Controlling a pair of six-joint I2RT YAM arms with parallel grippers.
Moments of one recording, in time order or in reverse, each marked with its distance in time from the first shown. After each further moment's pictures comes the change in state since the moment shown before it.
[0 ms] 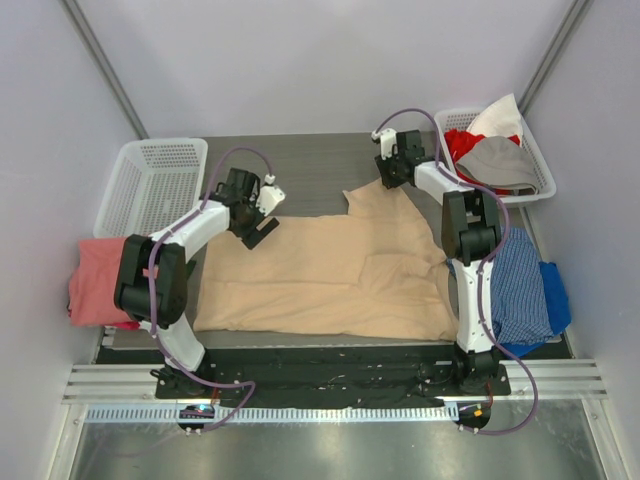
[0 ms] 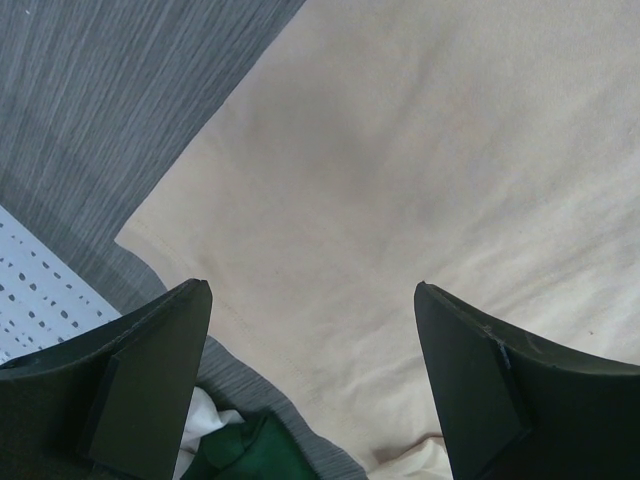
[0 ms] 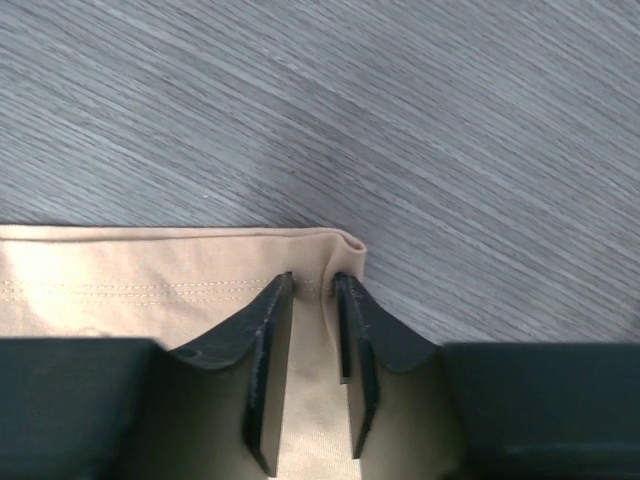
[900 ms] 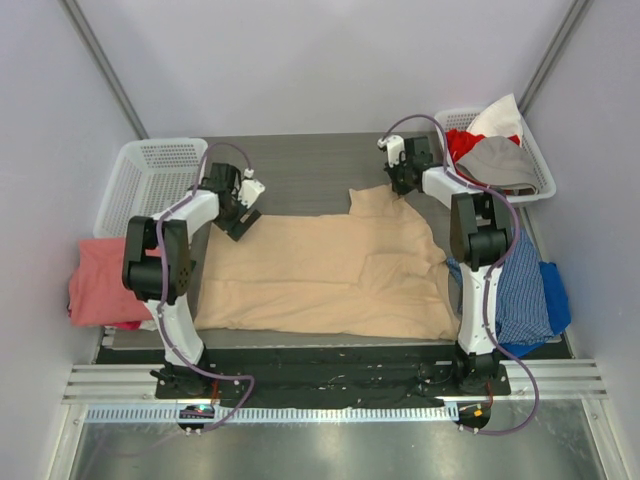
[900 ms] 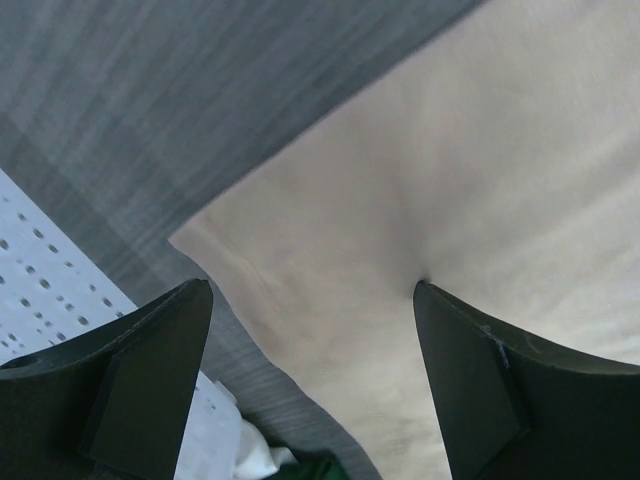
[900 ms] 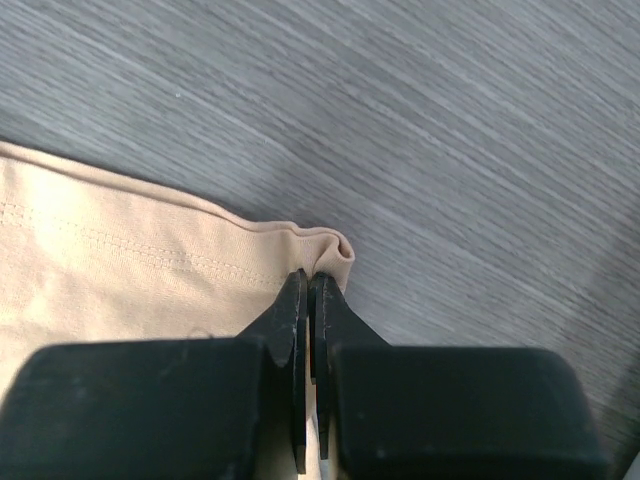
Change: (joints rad) left arm 0.144 0.165 0.079 0.036 -0.008 0.027; right arm -0.025 -0.109 -0.171 0.038 0.008 -0.060
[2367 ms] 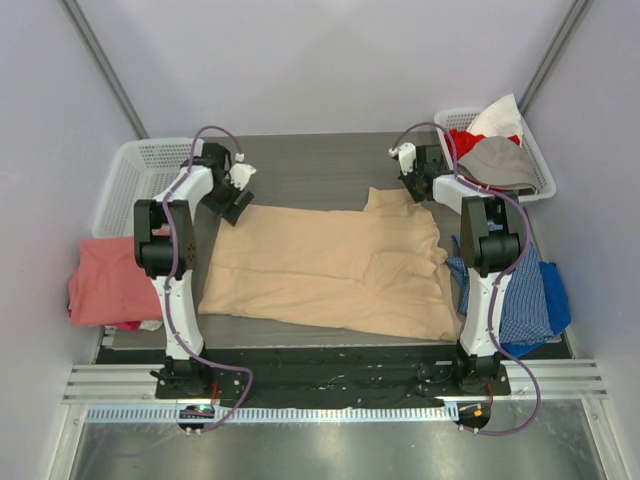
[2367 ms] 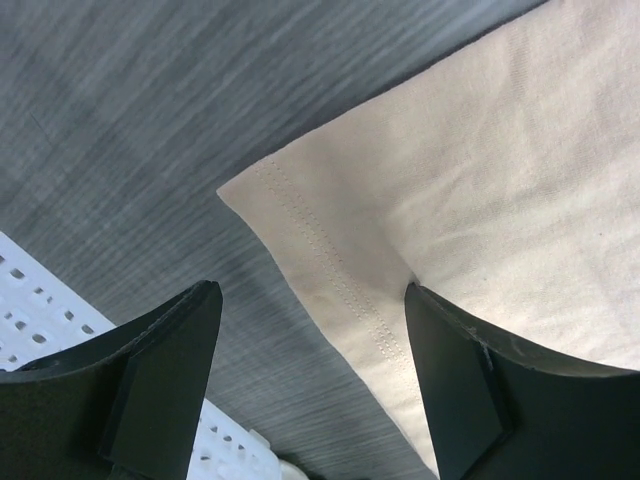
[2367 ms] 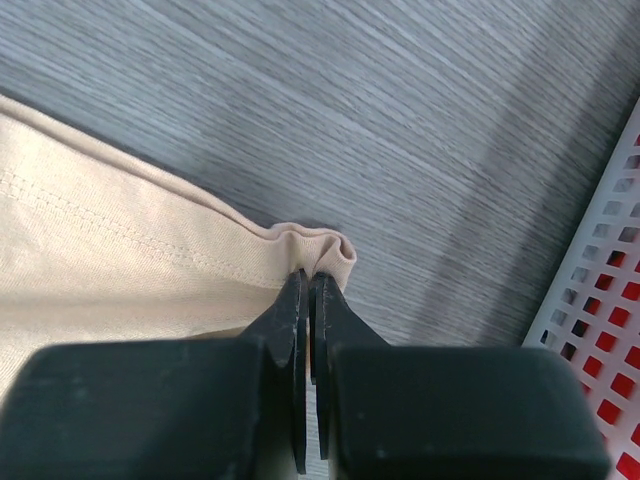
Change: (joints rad) left arm 0.093 0.253 0.393 -0.252 0.113 -0.010; right arm -0.046 -0.101 -0.172 0.064 0.161 -0.117
